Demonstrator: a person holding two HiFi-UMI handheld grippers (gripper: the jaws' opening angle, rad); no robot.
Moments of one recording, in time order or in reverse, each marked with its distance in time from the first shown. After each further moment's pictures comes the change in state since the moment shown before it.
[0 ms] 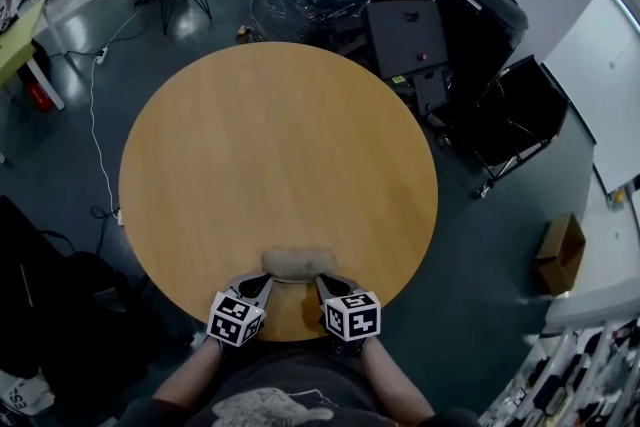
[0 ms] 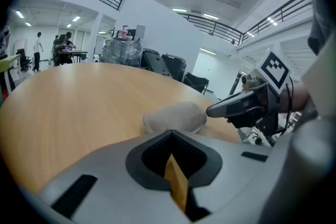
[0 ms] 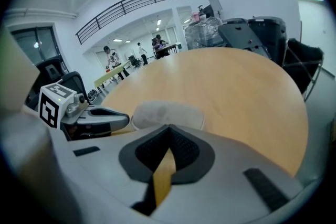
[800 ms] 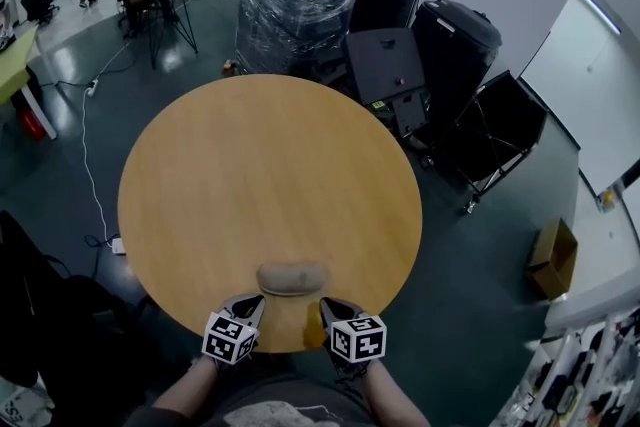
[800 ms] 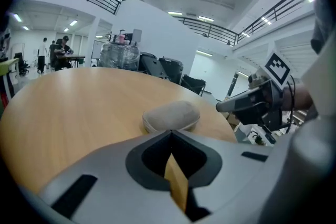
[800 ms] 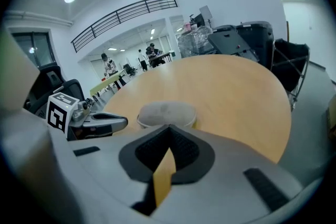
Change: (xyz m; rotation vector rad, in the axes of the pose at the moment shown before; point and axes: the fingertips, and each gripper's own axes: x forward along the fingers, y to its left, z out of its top) left arm -0.019 -0.008 -0.006 0.037 -0.038 -0.013; right arm -0.043 0.000 -0.012 0.060 -0.092 -0.046
